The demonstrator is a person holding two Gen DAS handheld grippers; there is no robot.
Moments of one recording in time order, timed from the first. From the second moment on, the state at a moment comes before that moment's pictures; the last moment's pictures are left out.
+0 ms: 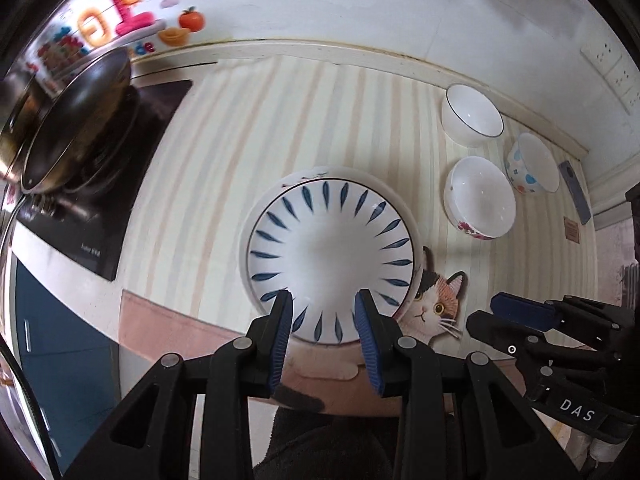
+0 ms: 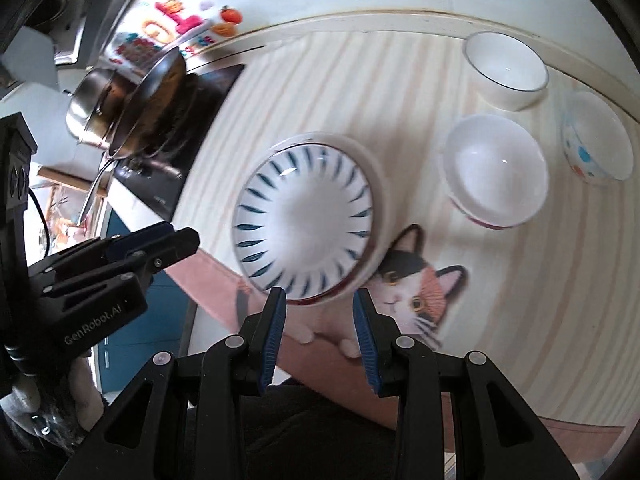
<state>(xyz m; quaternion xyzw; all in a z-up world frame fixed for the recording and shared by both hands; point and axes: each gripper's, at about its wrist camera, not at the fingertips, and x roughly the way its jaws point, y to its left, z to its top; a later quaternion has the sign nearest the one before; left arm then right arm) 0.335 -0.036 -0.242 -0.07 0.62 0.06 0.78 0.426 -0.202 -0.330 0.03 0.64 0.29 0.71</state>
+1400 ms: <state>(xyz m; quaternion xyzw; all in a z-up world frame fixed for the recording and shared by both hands) 0.479 -0.188 -0.356 -0.04 0.66 -0.14 0.74 0.519 -0.362 -0.454 0.20 0.67 0.13 0.70</state>
